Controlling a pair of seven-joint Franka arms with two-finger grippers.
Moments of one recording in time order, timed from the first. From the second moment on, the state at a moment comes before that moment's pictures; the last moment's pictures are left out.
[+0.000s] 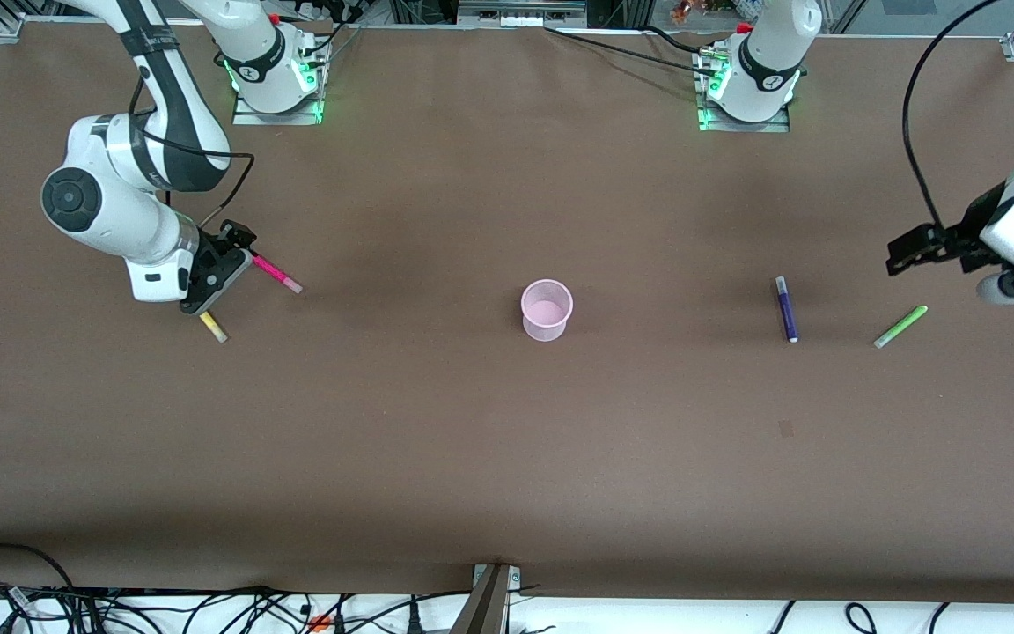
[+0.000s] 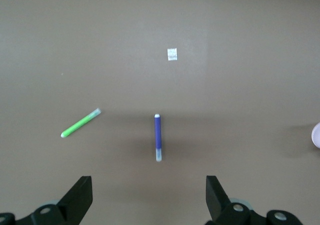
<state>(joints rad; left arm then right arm) 0.05 0.13 -0.05 -1.62 0.03 1.71 -0.05 -0.02 0.15 0.11 -2.25 0.02 2.26 -0.83</state>
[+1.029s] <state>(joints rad) 0.07 0.25 -0.05 -1.63 0.03 1.80 -0.05 -0.02 0.19 0.10 -2.56 0.02 2.71 -0.91</state>
